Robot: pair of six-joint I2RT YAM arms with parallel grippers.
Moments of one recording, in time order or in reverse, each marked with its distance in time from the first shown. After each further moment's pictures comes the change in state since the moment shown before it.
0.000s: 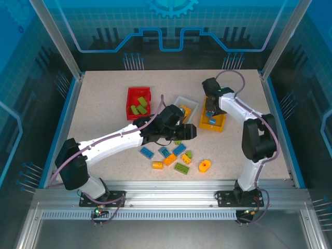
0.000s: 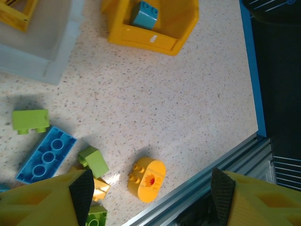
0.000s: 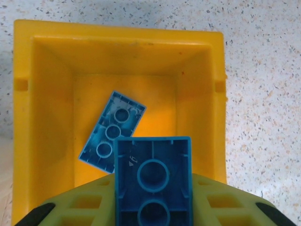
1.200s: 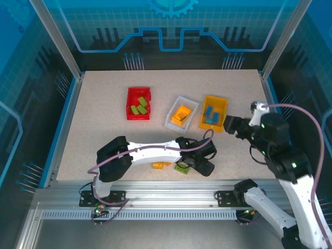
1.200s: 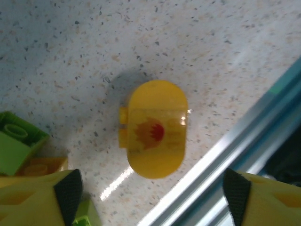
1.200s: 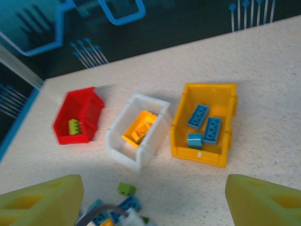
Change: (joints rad) left arm -0.285 0.410 0.208 -0.183 -0.089 0.347; right arm 0.048 -1.213 -0.284 -0.153 -0.366 -0.033
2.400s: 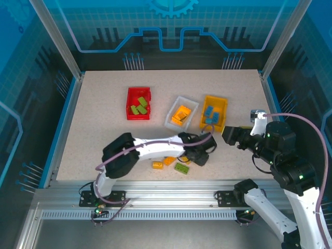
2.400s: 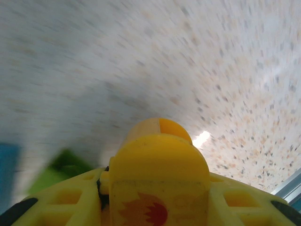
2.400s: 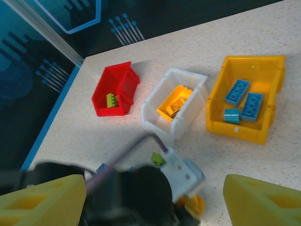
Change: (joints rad) left arm 0.089 0.032 0.048 -0.014 -0.084 0.003; right arm -0.001 -0.047 -0.009 -0.056 -0.187 0.029
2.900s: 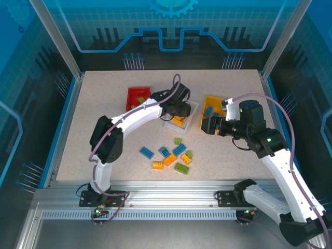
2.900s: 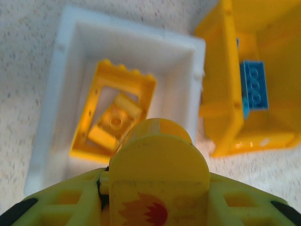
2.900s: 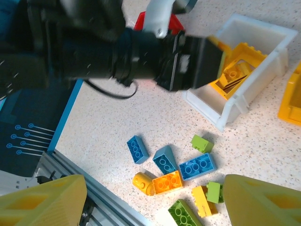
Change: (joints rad) left arm 0.413 0.043 0.262 -0.013 0.028 0.045; right arm 0.000 0.287 -0.097 0.228 -0.302 -0.021
